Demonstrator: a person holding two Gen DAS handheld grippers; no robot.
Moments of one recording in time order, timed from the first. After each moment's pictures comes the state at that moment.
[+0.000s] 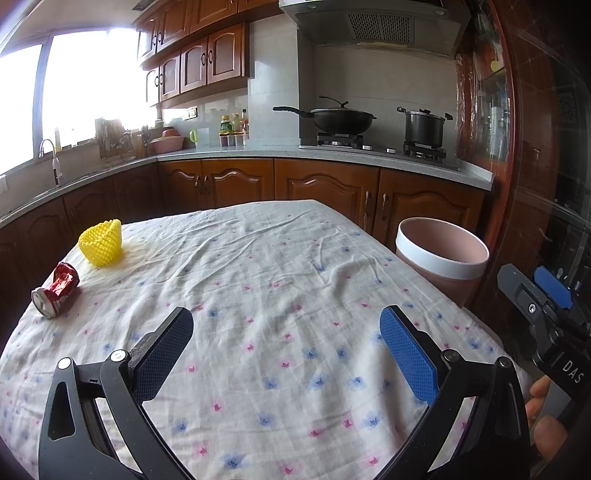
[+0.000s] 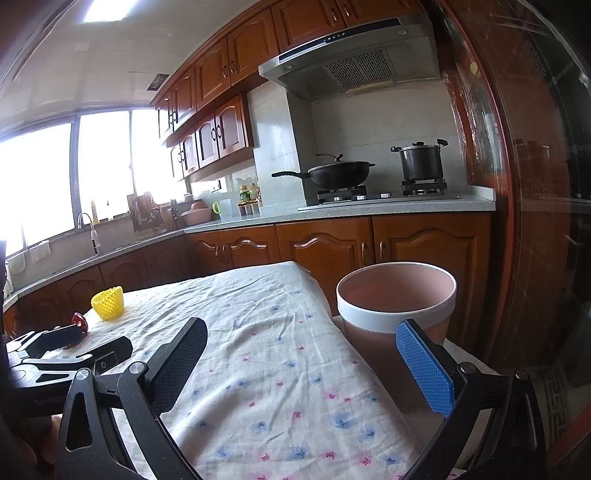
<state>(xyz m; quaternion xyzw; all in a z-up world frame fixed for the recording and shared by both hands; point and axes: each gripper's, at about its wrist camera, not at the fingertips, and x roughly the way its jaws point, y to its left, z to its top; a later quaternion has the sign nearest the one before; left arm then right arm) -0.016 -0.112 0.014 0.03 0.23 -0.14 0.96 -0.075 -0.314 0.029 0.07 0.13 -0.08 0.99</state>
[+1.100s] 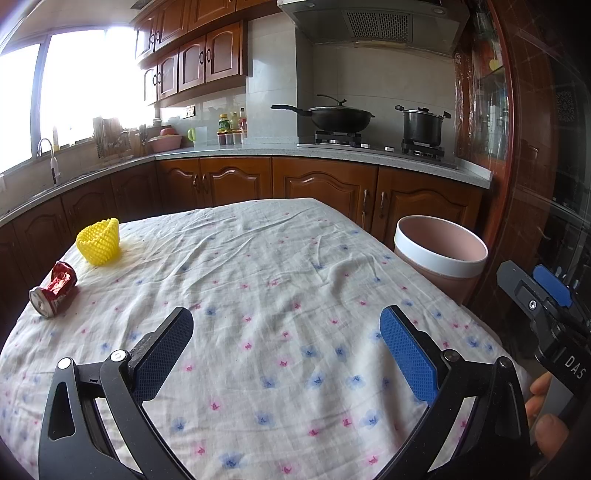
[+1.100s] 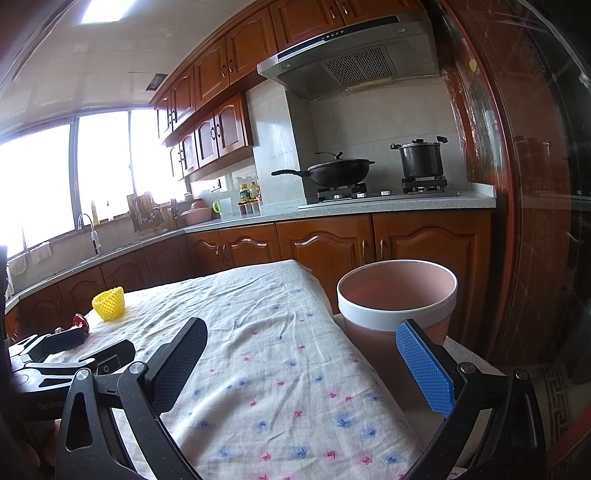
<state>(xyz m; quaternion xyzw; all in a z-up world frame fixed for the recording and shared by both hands) -0.015 -0.112 0.013 0.03 0.24 -0.15 0.96 -0.074 -0.312 0.029 0.07 0.13 -0.08 0.99</state>
